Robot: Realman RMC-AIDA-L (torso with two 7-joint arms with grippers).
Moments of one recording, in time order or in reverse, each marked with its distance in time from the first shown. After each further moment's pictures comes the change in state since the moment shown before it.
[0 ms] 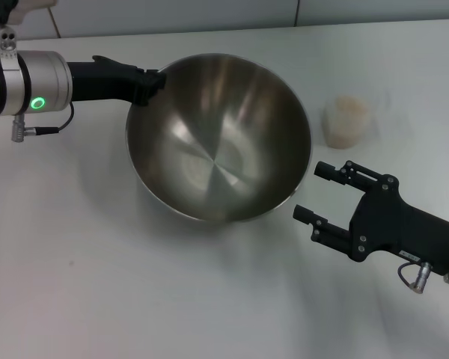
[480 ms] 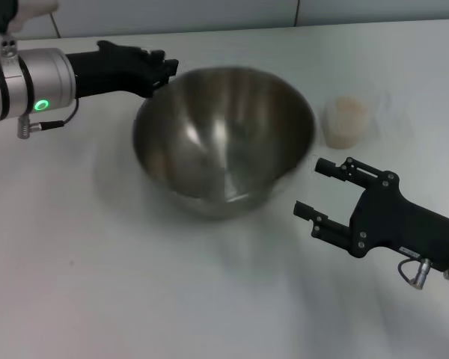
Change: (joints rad) left arm 0.041 0.000 0.053 -0.016 -0.198 -0.076 0.236; right arm 0.006 0.000 0.000 -0.004 0.007 0.004 -0.001
